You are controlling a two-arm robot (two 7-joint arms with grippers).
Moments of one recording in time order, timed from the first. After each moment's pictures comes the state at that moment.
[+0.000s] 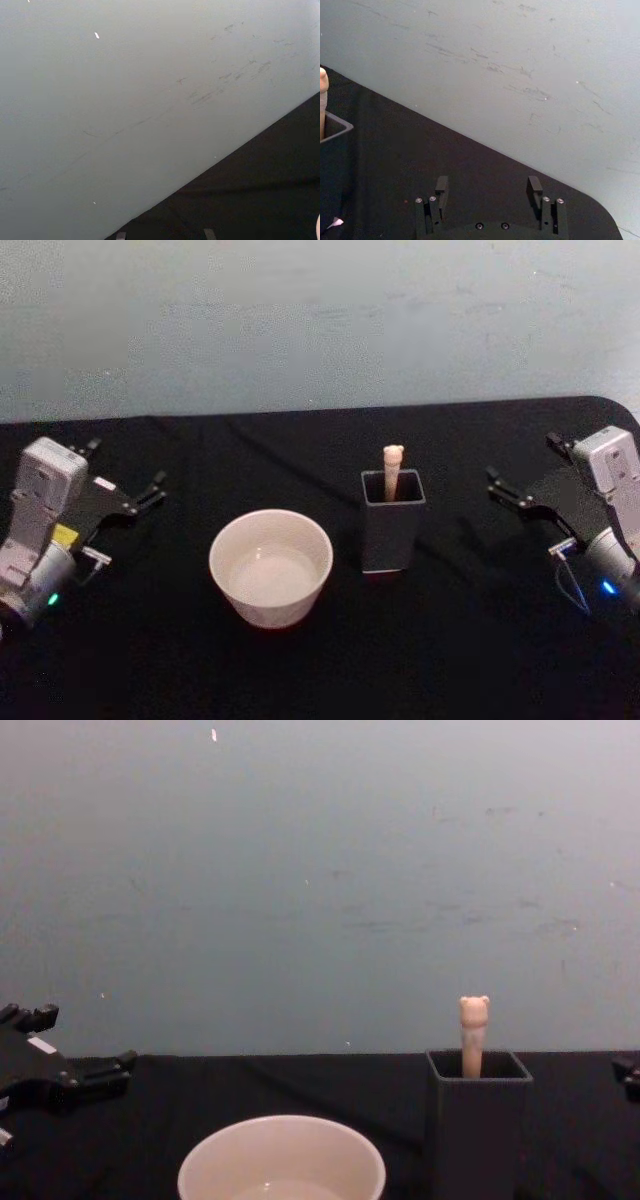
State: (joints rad) left arm -0.20 0.60 0.45 -1.41 -0.25 -0.12 0.03; right arm 0.20 0.60 -0.45 -1.41 0.25 -0.12 -0.03
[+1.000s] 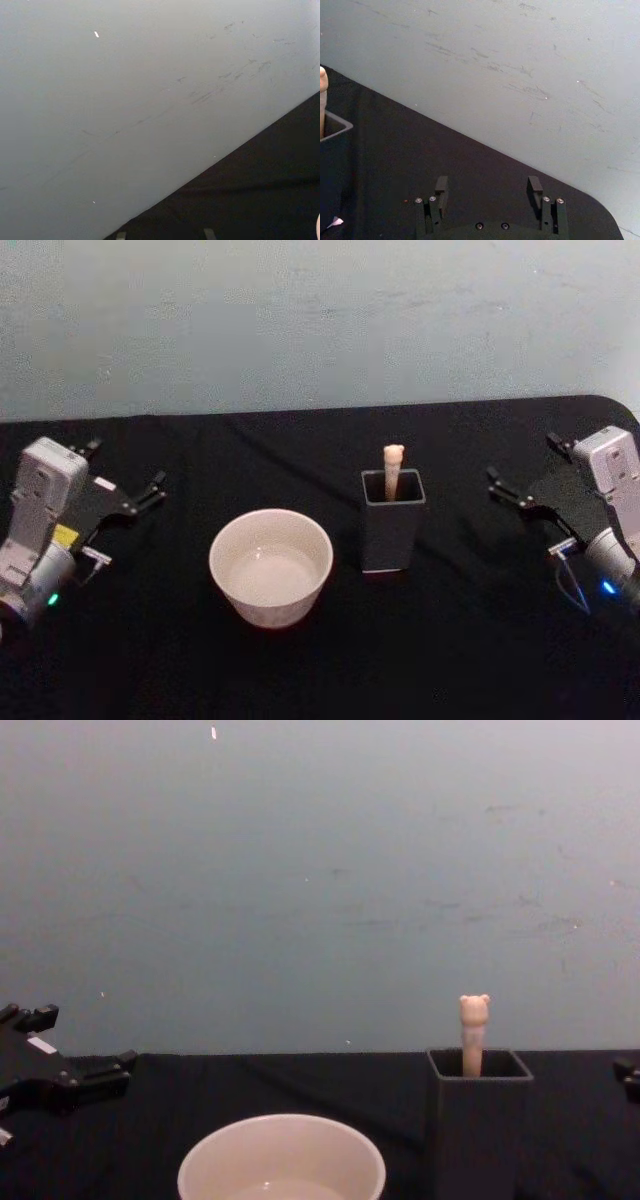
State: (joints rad) left arm -0.20 0.60 0.45 -1.41 -0.25 -0.12 0.03; right arm 0.20 0.60 -0.45 -1.41 0.25 -0.12 -0.03
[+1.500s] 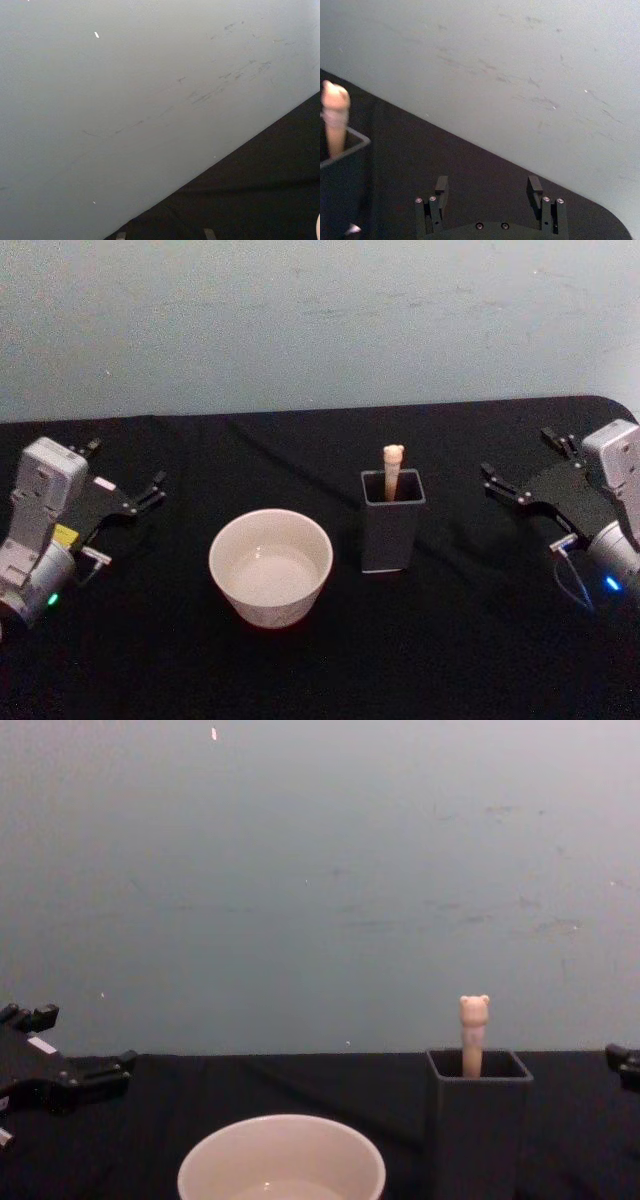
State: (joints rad) left arm -0.20 0.60 0.45 -1.41 -0.25 -0.12 0.03; right arm 0.19 0.61 -0.43 -1.43 0.28 -0.13 0.03
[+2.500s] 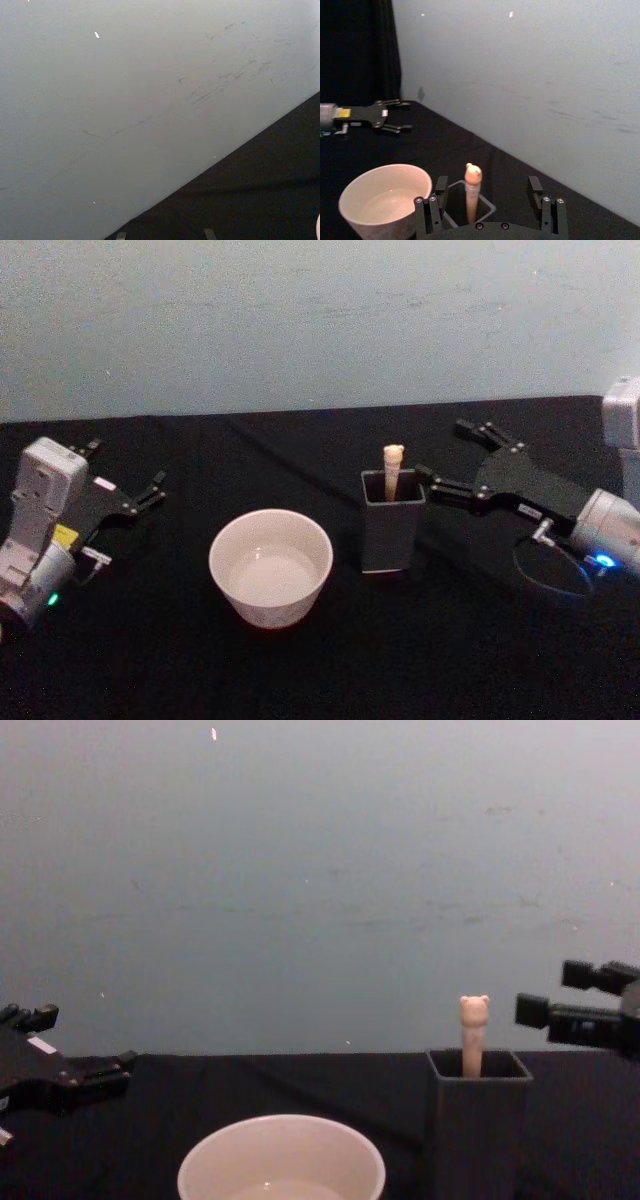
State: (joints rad) left arm -0.20 0.60 0.45 -1.41 -0.25 -0.12 0.03; right arm 0.27 0.60 -0.39 -1.44 0.57 -0.11 0.60
